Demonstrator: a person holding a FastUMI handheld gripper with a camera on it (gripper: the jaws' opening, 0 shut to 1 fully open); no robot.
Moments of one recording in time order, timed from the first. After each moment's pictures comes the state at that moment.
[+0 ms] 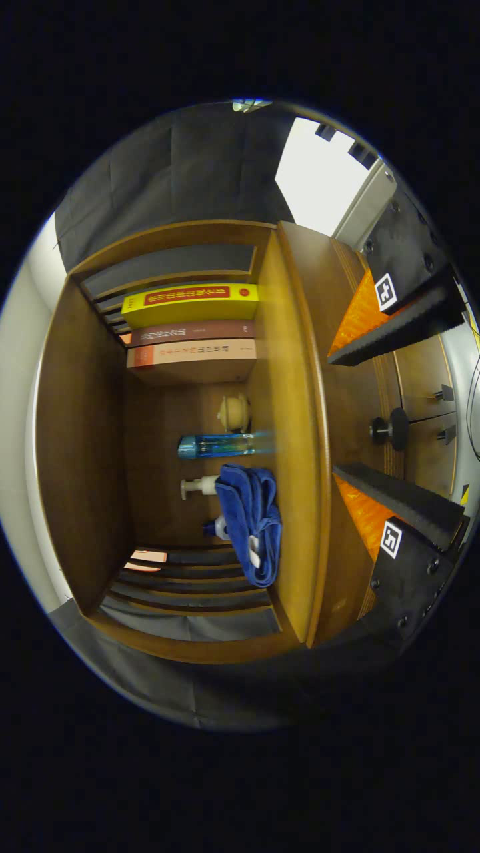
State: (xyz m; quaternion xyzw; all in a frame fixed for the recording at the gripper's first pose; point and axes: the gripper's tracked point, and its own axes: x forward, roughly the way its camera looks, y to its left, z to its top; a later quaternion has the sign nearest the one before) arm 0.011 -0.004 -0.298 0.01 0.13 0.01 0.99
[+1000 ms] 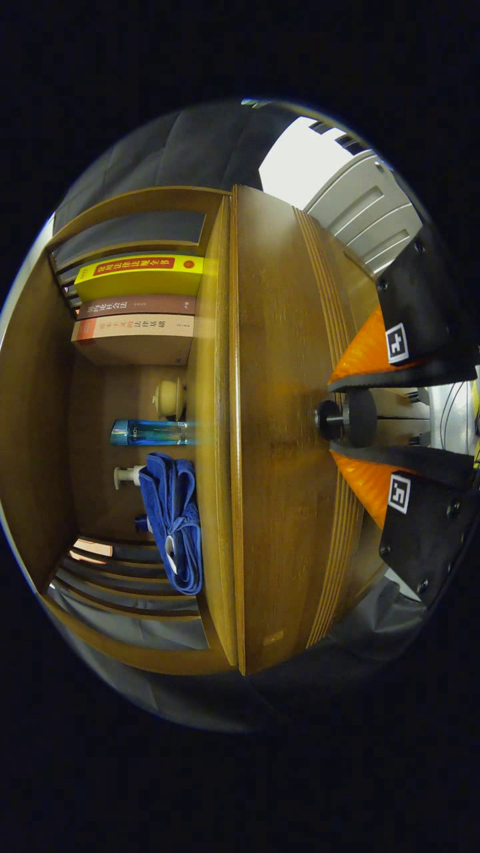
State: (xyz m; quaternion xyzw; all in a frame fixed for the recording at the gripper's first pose) arm -0.002 0.014 -0.369 -0.02 0.22 0.02 0.97
